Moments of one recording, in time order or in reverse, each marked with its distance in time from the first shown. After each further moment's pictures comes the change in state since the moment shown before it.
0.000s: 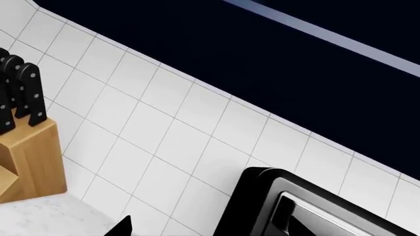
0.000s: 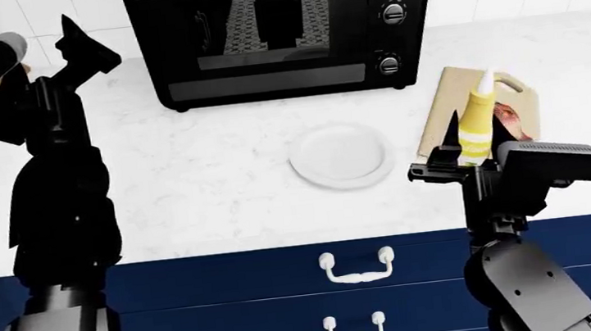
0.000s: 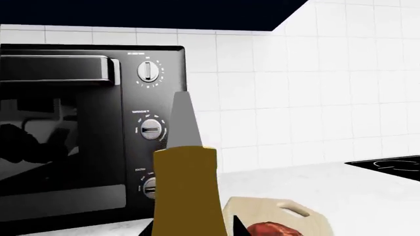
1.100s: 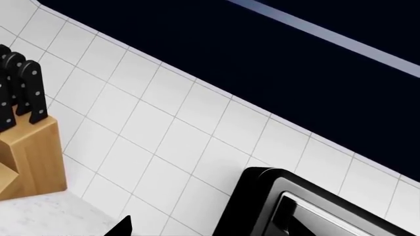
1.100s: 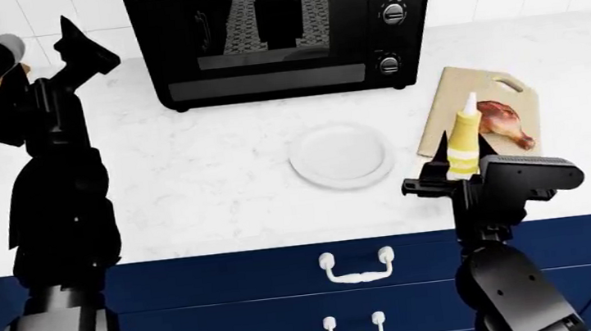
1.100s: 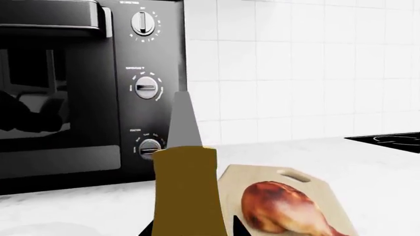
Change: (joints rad) left arm 0.001 -0.004 0.005 -0.006 -0.019 0.008 0.003; right arm 0.018 -0.067 -0.008 0.190 -0.011 -0.049 -0.061
